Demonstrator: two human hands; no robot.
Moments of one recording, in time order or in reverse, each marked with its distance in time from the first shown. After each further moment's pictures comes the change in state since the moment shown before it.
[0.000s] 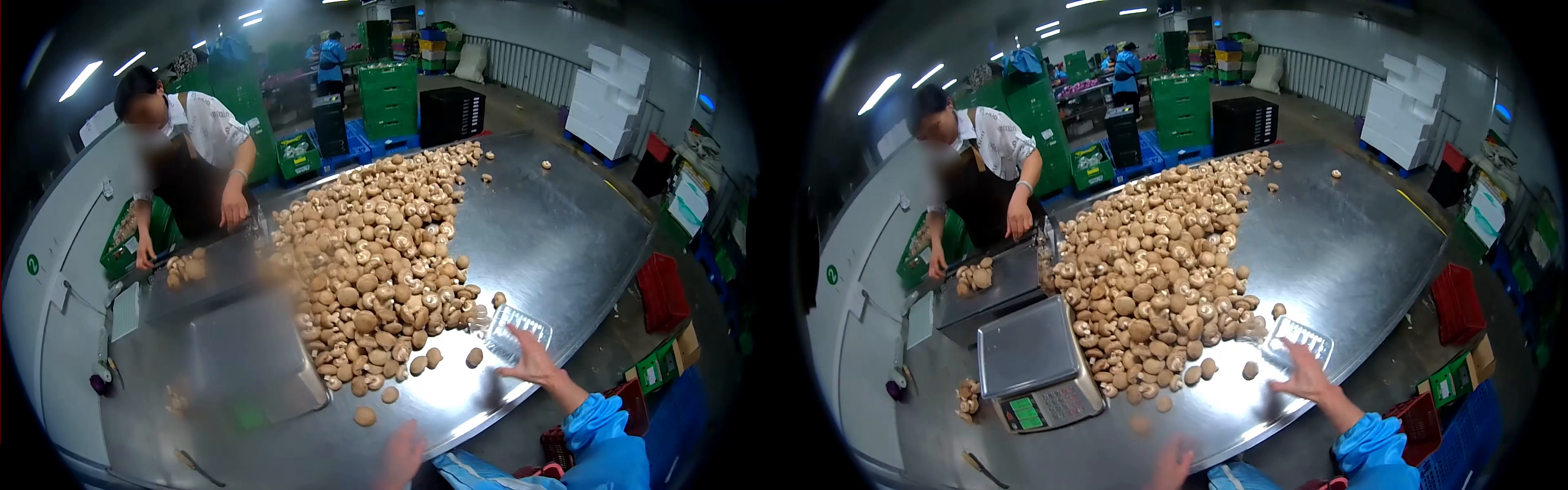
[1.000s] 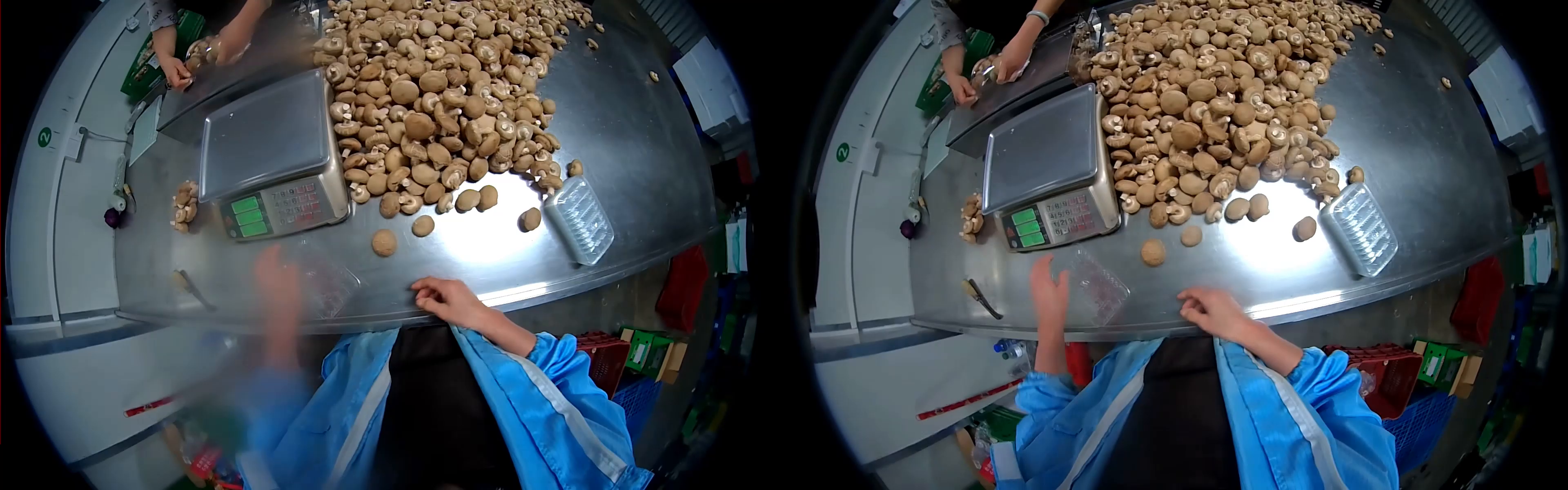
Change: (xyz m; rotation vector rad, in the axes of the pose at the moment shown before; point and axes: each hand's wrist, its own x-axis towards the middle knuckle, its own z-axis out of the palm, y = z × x) left_hand -0.032 -0.085 -0.195 0.899 0.657 -0.208; right_hand -0.039 -0.126 0.182 0.671 -0.769 -0.069
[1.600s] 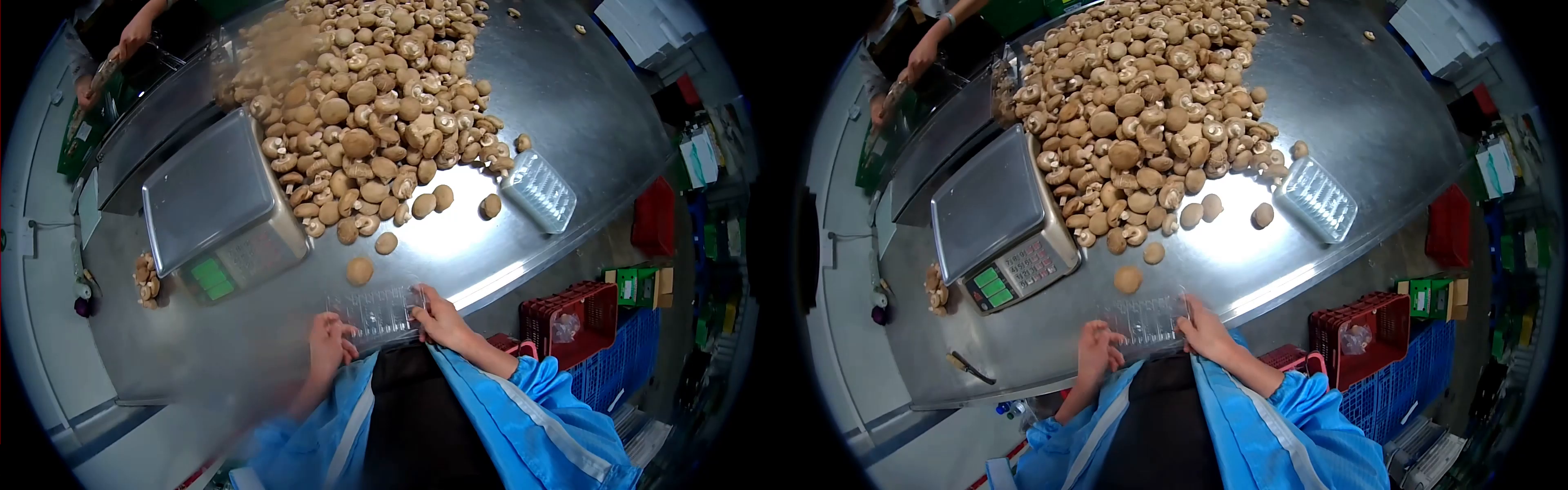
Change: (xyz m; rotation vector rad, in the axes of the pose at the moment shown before) left_hand -0.035 0.085 -0.005 -1.094 -1.057 -0.819; right_hand -0.022 -0.030 0.029 0.324 0.369 0.365
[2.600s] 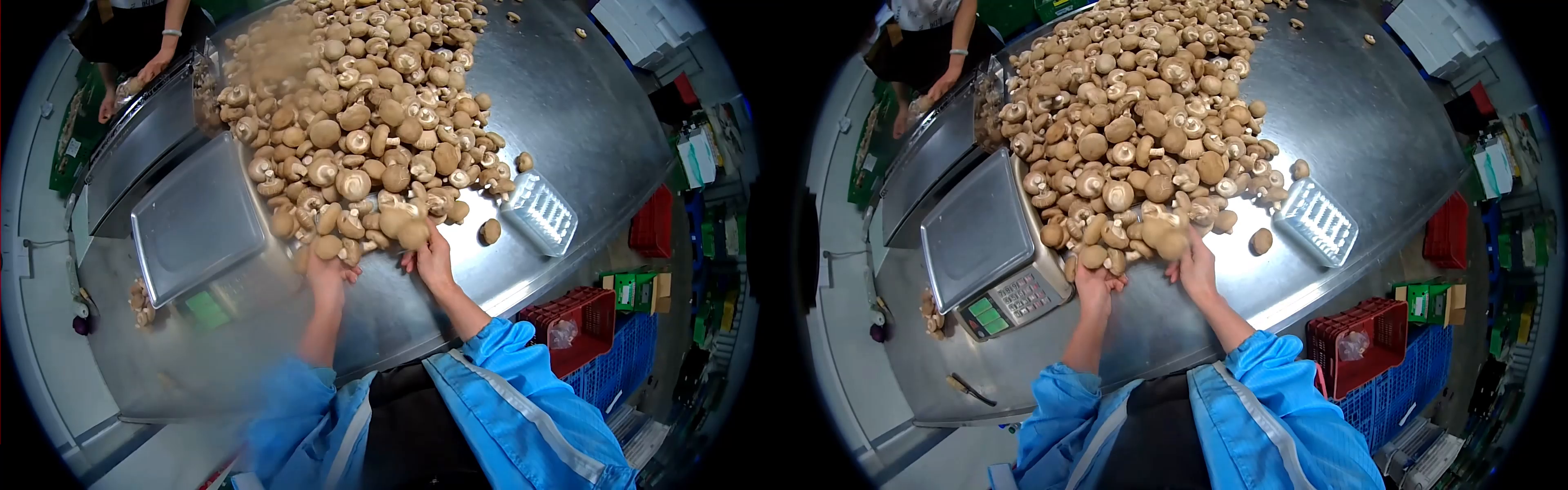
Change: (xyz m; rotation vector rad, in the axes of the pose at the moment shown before) left_hand 0.158 0.093 0.063 -0.375 0.047 0.364; right_hand 0.152 -0.026 -0.040 0.394 0.434 -0.234
